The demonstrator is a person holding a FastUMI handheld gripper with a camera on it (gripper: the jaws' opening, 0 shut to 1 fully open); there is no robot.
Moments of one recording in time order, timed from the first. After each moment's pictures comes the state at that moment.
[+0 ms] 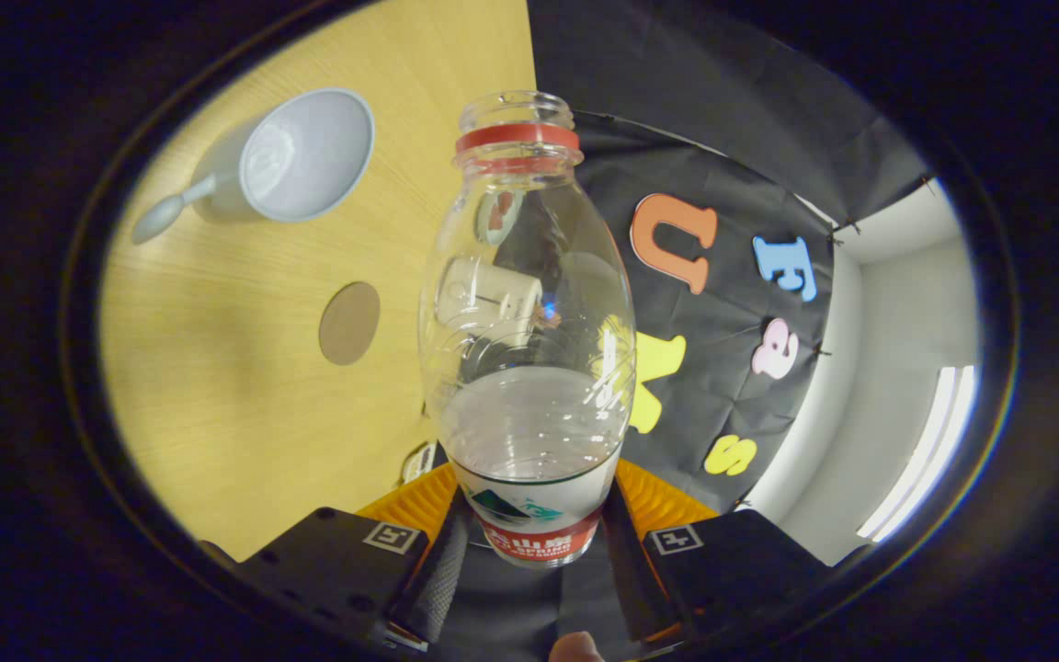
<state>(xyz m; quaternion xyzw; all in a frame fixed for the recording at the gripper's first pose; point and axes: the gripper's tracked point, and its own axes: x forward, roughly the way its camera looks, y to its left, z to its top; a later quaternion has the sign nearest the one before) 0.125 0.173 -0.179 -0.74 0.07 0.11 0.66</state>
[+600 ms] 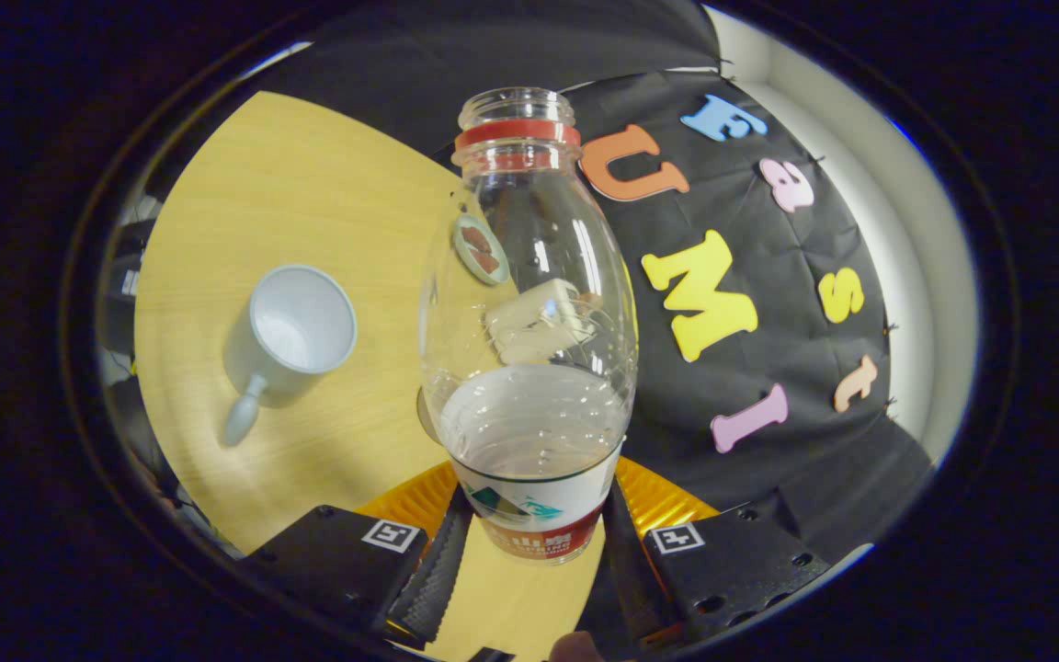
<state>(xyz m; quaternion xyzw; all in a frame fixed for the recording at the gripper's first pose) 0.077 0.168 -0.214 -0.43 0.19 0.19 0.86</state>
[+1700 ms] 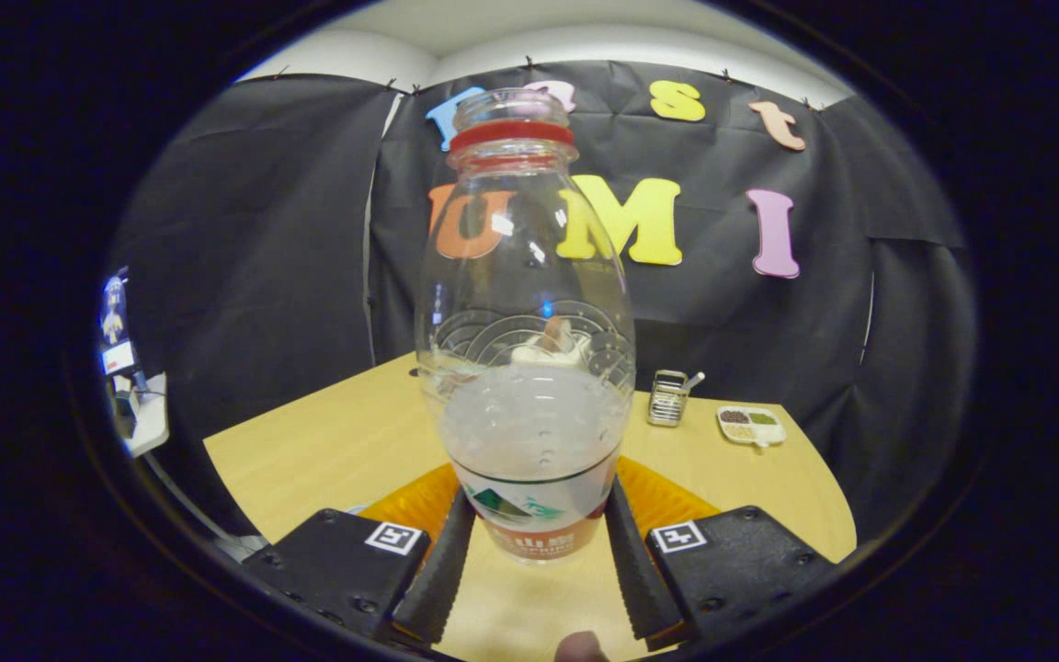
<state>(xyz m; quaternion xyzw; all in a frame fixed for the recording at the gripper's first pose) 0.132 0.159 -0.165 0.02 0.21 0.21 0.95</state>
